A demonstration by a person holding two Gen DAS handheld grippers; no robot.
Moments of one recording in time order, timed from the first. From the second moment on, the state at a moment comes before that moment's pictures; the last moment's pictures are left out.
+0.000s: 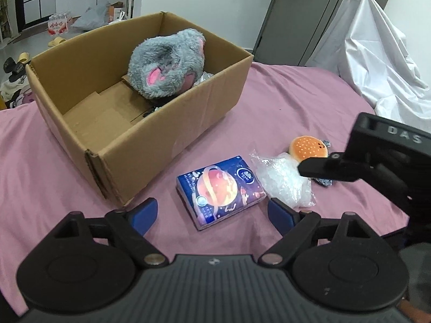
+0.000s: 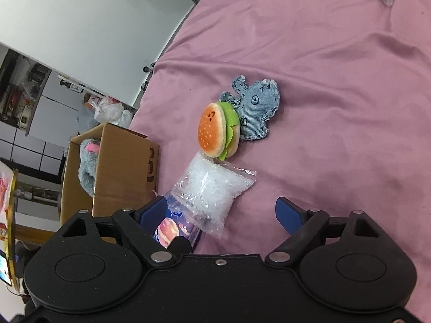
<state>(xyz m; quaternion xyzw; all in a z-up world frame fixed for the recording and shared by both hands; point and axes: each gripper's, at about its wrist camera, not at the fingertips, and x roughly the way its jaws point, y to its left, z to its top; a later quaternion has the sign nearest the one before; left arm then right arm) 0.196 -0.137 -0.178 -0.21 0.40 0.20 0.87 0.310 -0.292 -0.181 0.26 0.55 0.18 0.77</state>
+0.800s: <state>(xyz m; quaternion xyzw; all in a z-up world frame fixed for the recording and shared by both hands) 0.217 -0.136 -0.186 -0.23 0.41 0.19 0.86 0.318 -0.301 -0.183 0.31 0.53 0.18 0.77</state>
